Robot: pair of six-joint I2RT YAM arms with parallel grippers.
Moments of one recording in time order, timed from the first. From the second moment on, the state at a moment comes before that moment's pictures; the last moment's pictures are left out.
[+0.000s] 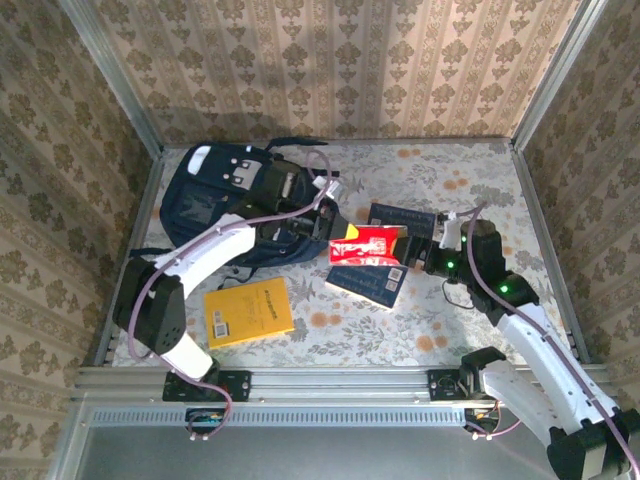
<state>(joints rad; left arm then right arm) -0.62 1.58 1.19 -0.22 1.08 -0.51 0.25 0.82 0.69 -0.39 -0.44 0.62</state>
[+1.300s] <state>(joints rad) -0.41 1.44 1.12 -0.29 0.98 -0.46 0.24 0.73 0.56 -0.06 -0.63 0.91</state>
